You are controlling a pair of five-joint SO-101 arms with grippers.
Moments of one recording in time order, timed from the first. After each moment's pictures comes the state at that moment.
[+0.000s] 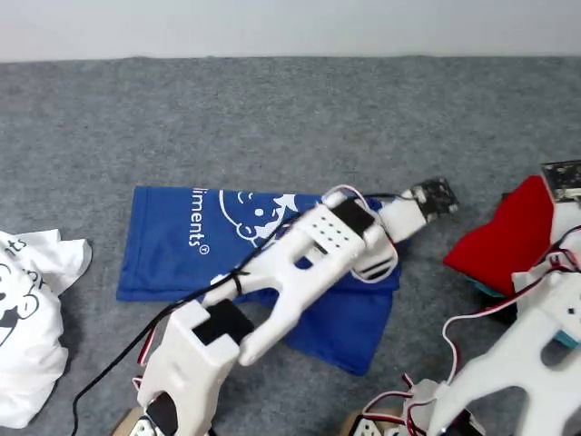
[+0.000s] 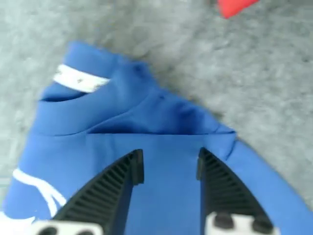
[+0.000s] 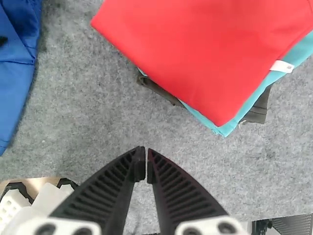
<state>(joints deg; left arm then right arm) 41.6 30.8 -13.1 66.9 -13.5 40.2 -31.2 11.4 100.4 43.2</state>
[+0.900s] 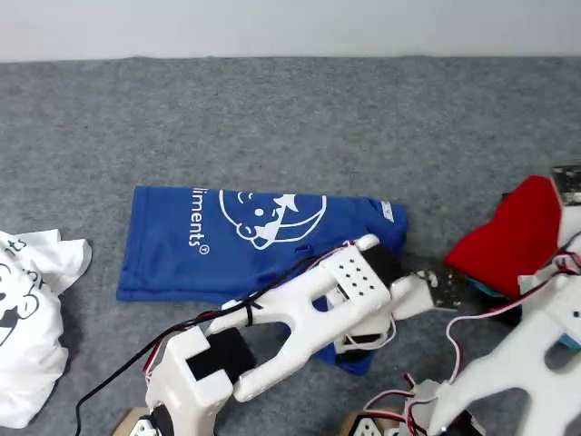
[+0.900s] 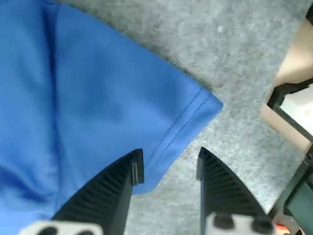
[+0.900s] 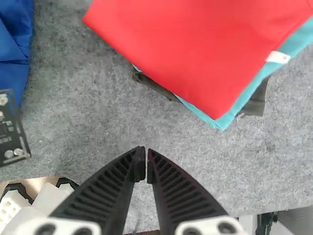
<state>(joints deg) 53.4 23.8 -2.2 92.7 -15.5 42.8 -31.2 11.4 100.4 43.2</state>
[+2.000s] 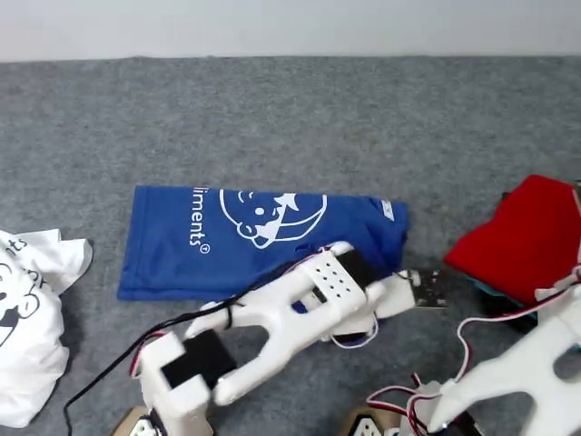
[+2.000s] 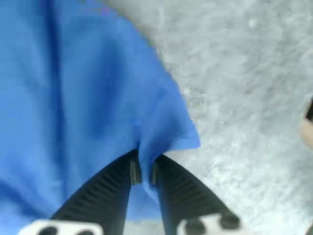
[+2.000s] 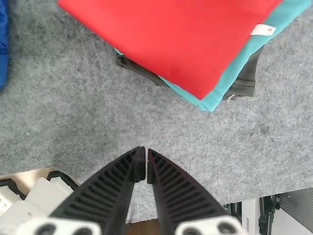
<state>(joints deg) 51.0 15.2 11.4 78.5 -19.1 48.7 -31.2 11.4 100.4 46.5</state>
